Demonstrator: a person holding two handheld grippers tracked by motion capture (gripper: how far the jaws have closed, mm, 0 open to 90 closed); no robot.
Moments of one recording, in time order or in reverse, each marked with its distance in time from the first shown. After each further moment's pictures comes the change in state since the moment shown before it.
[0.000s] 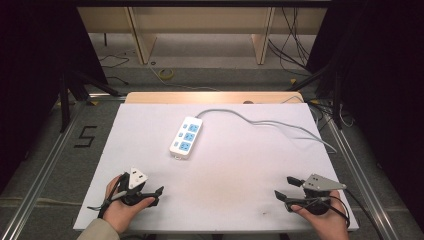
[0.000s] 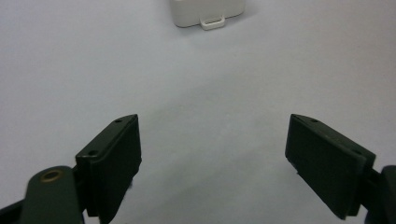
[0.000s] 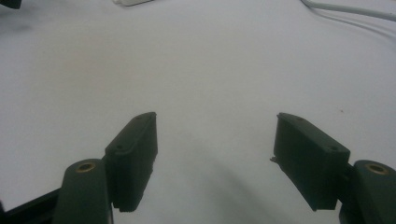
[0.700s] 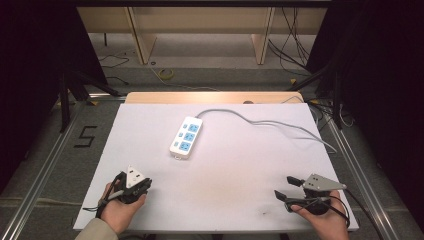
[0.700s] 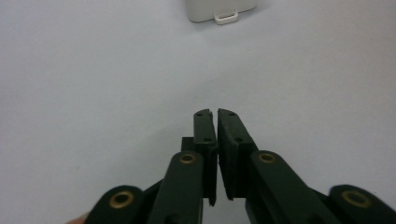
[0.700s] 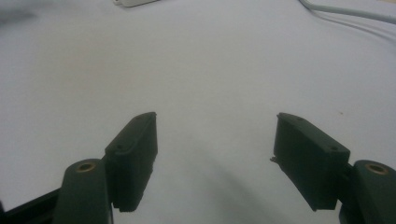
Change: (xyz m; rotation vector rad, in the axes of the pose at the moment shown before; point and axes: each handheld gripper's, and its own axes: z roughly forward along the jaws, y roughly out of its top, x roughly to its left) left arm 0.004 0.004 -0.011 0.037 0.039 0.009; right arm 0.000 0.001 -0.001 0.000 -0.002 -0.006
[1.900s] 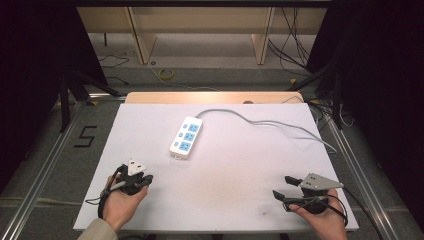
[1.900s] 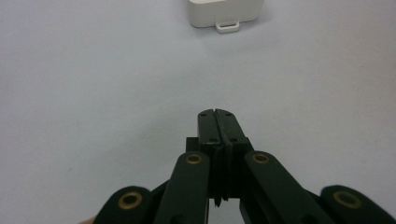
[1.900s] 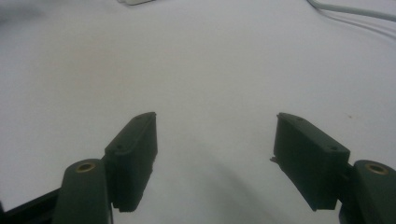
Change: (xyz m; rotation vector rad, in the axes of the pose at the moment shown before) left arm 0.003 0.023 0.000 0.071 -0.026 -0.091; right arm 0.001 0.002 0.005 0.007 0.014 -0.006
